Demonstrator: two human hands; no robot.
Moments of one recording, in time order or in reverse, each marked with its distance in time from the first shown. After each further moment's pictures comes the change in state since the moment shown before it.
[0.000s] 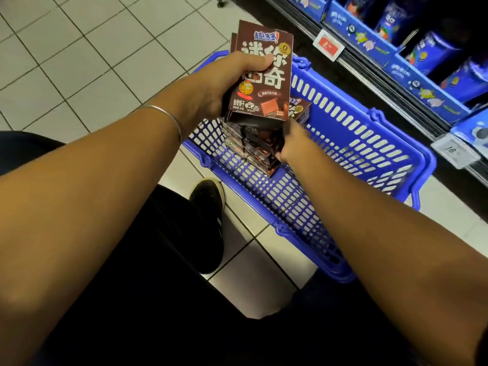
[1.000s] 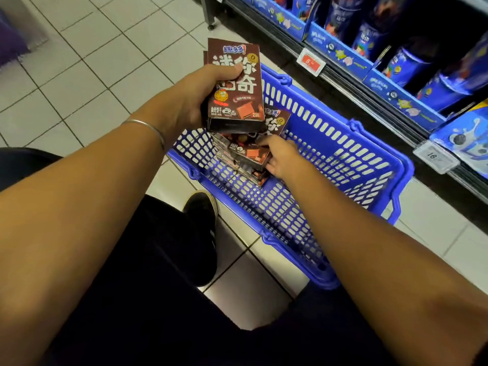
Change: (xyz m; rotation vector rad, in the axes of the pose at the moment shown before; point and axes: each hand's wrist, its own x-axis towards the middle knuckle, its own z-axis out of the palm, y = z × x) left_hand -0.011 0.011 -0.001 -0.096 0.087 -0.016; right_hand 0.002 0.006 -0.015 -0.141 -0.033 -0.091
